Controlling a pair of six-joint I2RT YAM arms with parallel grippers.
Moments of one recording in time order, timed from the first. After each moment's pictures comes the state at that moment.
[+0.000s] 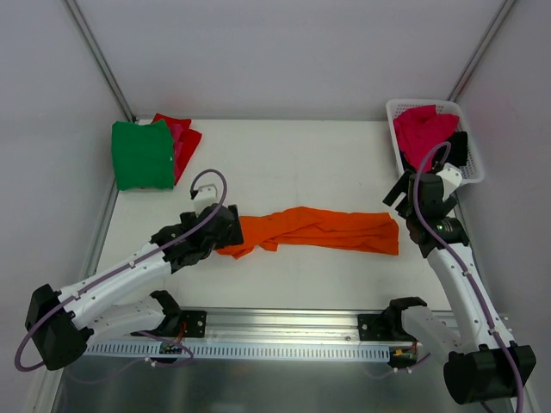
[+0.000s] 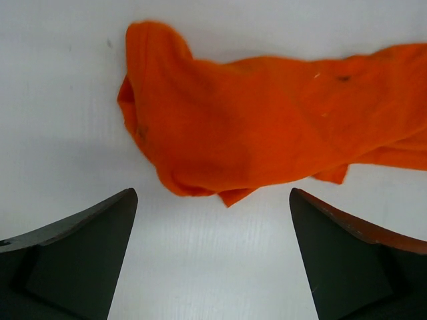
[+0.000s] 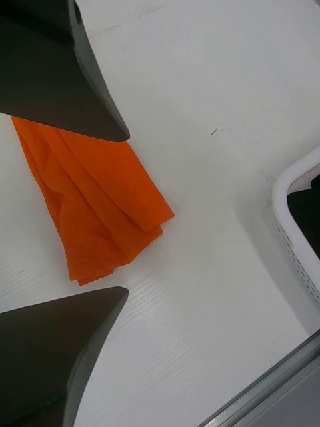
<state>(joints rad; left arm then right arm) -0.81 0.98 0.77 -0.64 -0.52 -0.76 0.15 0.91 0.86 -0.62 0.46 0.54</state>
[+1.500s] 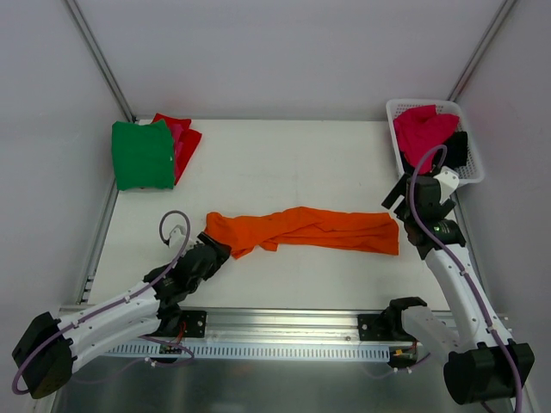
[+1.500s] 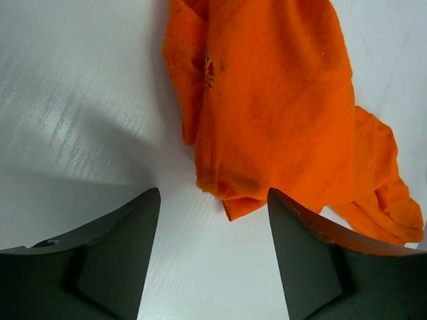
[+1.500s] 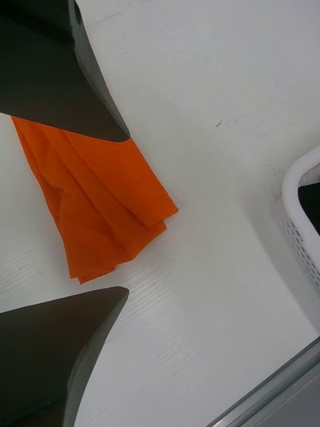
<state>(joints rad) -0.81 0.67 0.18 -0.29 -0.51 -1.38 0.15 0.91 0.82 -0.58 0.46 0.55</state>
